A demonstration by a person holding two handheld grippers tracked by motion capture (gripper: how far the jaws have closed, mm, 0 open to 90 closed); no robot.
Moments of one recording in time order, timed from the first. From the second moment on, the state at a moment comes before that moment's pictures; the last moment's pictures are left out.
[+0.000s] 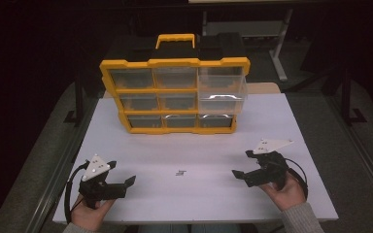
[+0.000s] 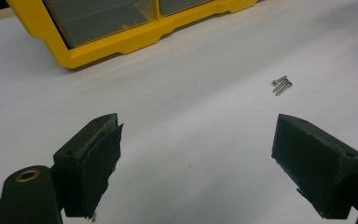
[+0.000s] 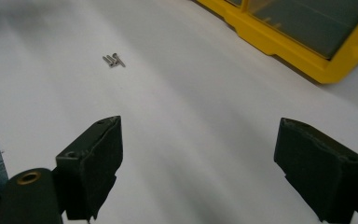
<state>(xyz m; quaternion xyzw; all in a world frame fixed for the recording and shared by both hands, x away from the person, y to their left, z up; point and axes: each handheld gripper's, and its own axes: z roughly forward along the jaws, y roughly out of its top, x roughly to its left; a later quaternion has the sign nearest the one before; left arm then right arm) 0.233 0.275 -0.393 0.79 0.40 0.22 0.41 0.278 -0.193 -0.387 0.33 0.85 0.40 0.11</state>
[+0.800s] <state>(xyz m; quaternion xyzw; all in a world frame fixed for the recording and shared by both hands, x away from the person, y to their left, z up) 0.236 0.275 -0.397 0.80 0.40 0.21 0.40 0.313 -0.105 -0.407 0.24 0.91 0.34 0.05</state>
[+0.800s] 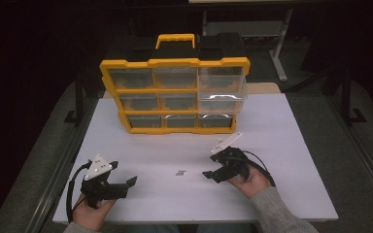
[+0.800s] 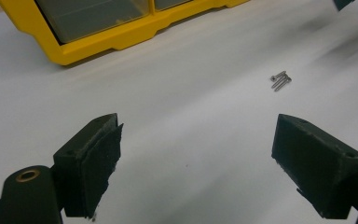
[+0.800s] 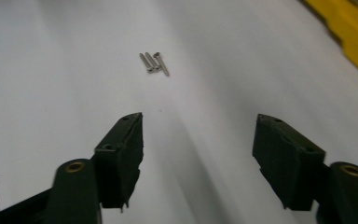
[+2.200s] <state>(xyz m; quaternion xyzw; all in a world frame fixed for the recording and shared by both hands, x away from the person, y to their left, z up) 0.237 0.279 -0.396 0.80 0.40 0.21 0.39 0.359 -0.012 -0.427 0.13 0.94 0.30 -0.01</state>
